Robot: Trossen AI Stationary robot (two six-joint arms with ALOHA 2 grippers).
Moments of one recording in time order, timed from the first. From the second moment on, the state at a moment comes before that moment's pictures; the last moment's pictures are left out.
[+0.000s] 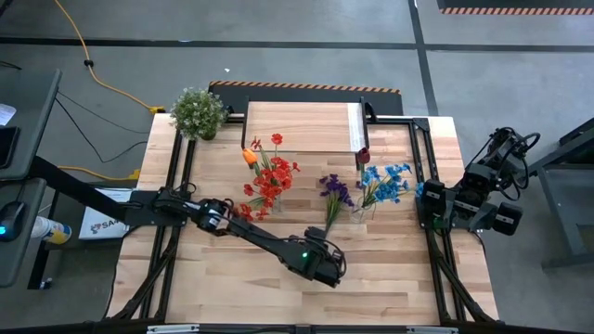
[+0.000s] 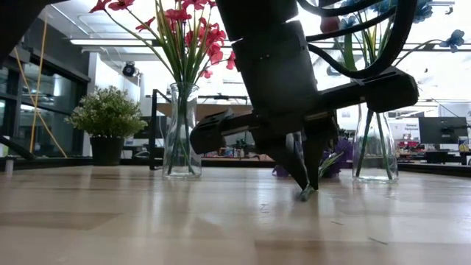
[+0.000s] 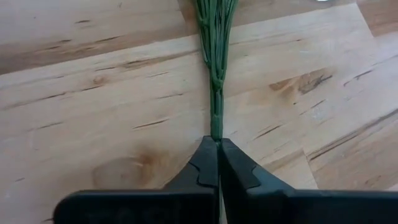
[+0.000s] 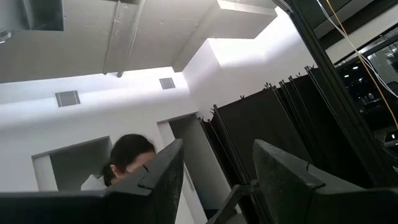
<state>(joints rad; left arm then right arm) -0.41 2.50 2.09 -0.92 -0.57 -1.62 0.74 0.44 0.61 0.37 -0.06 0.49</state>
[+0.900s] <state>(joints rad) -0.50 2.50 2.25 -1.04 -0.65 -1.74 0.74 0.44 0.61 0.37 -0.07 0.49</state>
